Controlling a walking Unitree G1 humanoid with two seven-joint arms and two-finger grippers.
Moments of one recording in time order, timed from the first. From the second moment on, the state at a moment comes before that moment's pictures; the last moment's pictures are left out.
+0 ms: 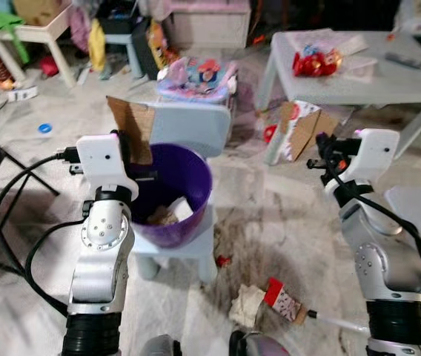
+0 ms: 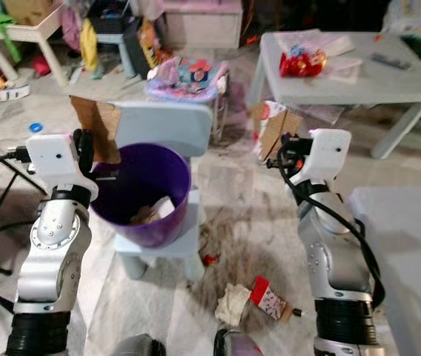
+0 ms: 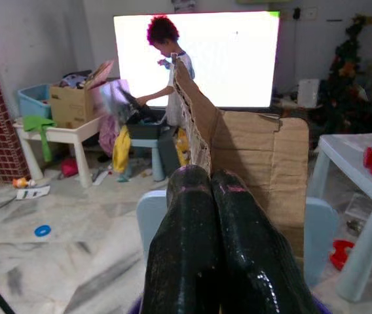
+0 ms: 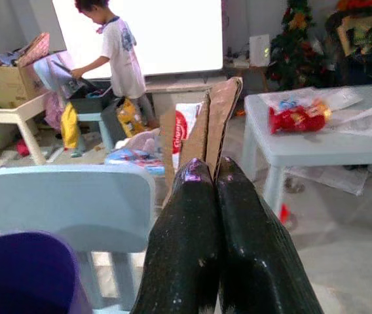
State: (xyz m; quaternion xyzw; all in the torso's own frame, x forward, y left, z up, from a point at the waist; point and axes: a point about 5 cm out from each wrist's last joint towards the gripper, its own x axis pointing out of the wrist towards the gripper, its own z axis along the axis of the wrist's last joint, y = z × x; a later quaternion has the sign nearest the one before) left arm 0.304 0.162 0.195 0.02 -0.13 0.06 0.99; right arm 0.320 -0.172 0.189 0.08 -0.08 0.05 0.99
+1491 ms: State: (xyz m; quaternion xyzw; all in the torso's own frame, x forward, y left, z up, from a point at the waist) left arm 0.284 0.194 0.069 -0.09 0.21 0.14 0.96; right arm 0.319 -0.169 0.188 0.07 -0.07 0.07 0.99
